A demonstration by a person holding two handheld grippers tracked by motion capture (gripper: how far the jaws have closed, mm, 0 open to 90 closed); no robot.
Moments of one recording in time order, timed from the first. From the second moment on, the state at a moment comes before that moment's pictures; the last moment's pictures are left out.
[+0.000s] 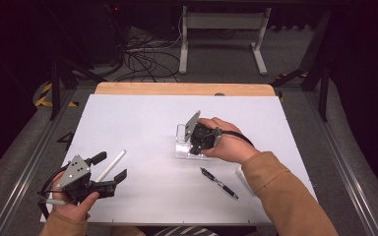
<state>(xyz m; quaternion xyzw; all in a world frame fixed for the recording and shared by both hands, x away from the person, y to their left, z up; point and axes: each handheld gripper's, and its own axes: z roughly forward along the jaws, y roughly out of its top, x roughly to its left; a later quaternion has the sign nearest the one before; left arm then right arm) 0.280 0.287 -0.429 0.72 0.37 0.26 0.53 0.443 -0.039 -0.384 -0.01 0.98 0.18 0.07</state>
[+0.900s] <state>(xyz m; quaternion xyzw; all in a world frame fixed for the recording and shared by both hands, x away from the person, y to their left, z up) 0.280 0.285 -0.431 0.72 0.37 0.25 0.53 0.449 0.005 -0.406 -0.05 0.98 0.16 0.06</state>
